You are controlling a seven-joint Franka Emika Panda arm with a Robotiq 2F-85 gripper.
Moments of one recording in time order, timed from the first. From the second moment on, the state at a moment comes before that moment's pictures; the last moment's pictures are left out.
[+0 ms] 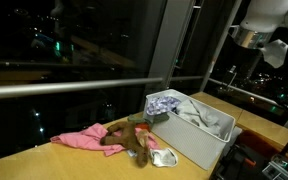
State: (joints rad) arm 0.06 -0.21 0.12 -2.38 -0.58 2.17 0.34
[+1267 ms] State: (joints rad) arm 0.30 0.32 0.27 -1.85 -0.56 2.20 0.36
